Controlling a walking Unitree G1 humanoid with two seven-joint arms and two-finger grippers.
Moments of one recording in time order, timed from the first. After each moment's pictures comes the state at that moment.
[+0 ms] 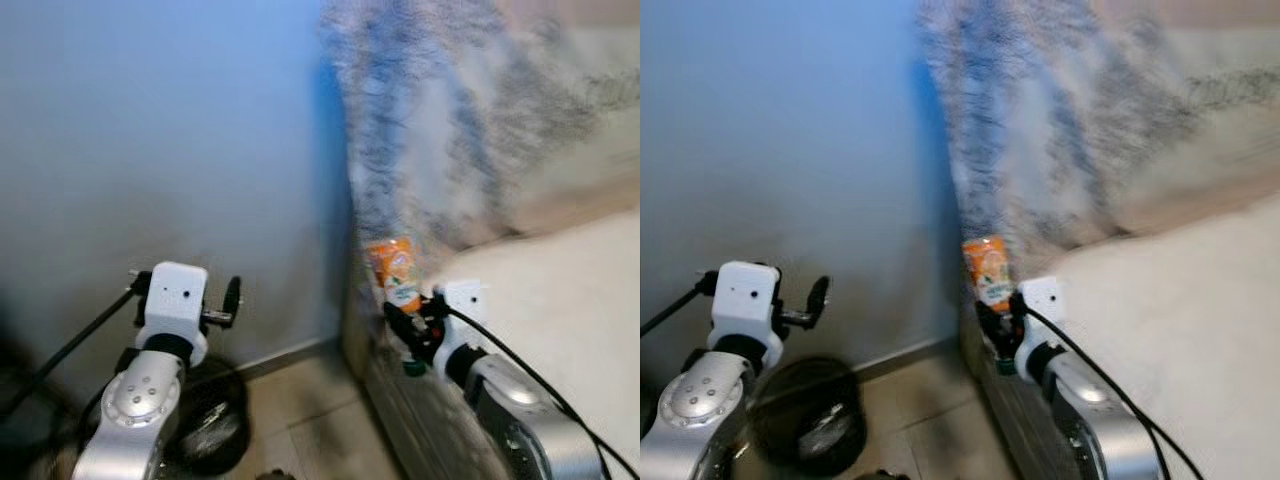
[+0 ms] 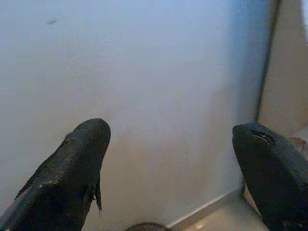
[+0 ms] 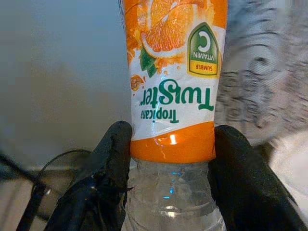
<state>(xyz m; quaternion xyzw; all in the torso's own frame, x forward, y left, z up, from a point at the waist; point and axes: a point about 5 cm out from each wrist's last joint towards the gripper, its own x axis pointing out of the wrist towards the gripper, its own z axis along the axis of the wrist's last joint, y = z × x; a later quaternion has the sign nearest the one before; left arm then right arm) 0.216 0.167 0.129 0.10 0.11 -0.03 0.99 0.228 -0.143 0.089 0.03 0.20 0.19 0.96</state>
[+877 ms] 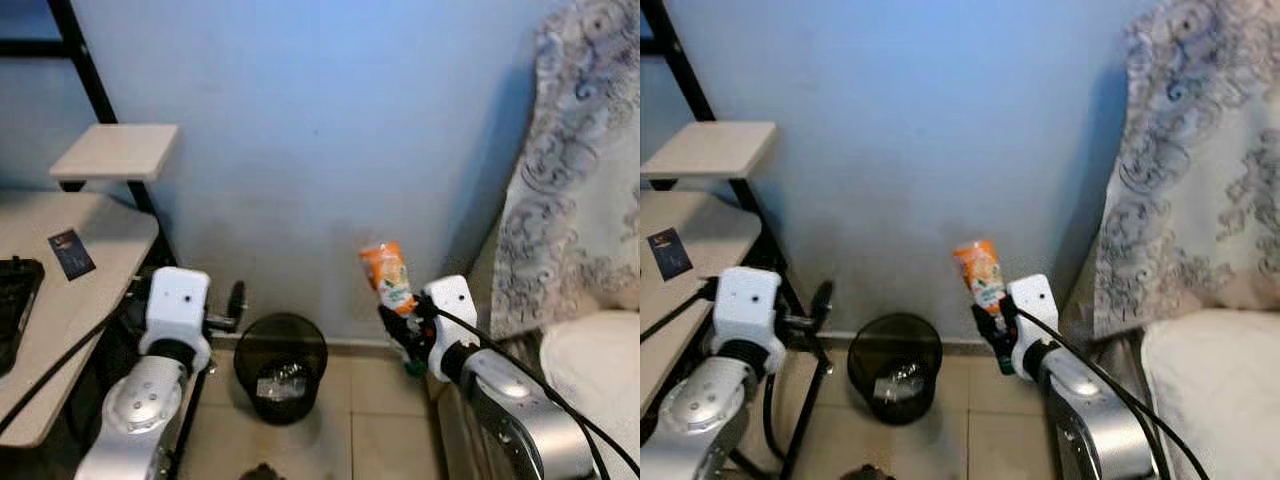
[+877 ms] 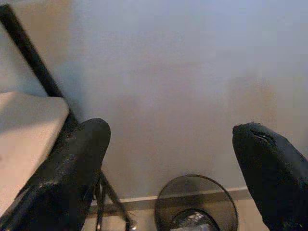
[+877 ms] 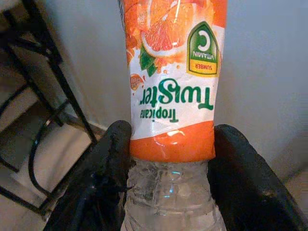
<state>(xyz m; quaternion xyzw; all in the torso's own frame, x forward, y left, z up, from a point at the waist) 0.213 0.167 0.127 0.09 0.11 -0.03 0.99 0.233 -0.137 0.081 -0.01 0.21 0.21 0.95</state>
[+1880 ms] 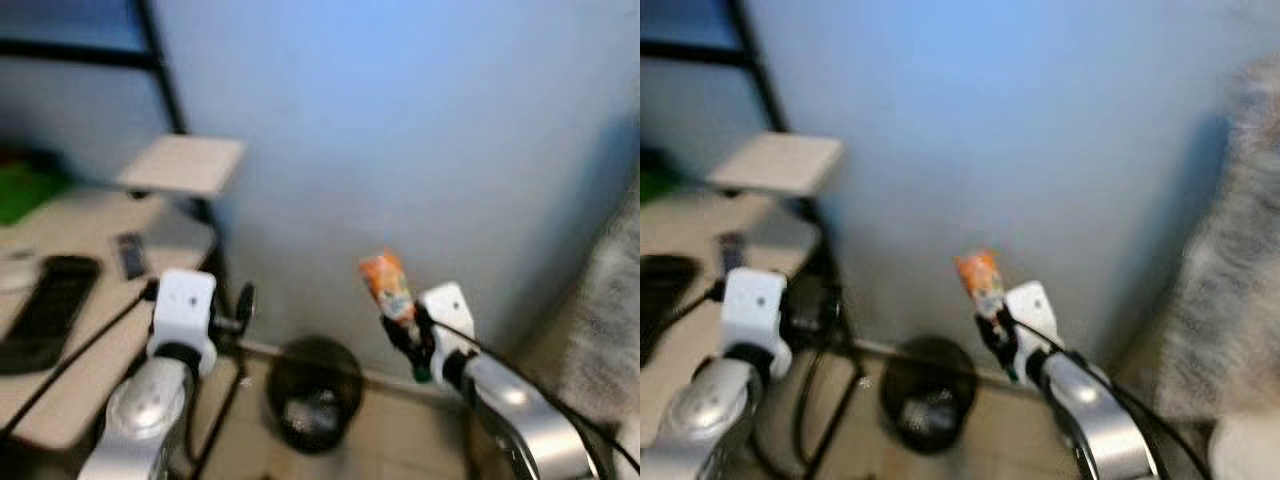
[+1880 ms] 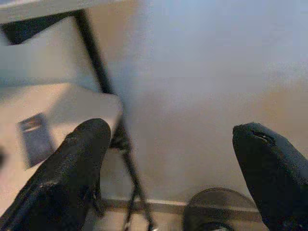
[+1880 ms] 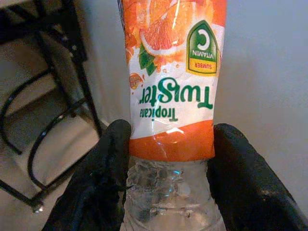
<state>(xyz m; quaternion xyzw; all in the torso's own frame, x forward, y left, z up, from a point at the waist) 0.209 0.165 0.126 0.09 0.12 -0.05 0.99 0.232 -0.137 0.072 -0.05 0.22 0.22 0.95</state>
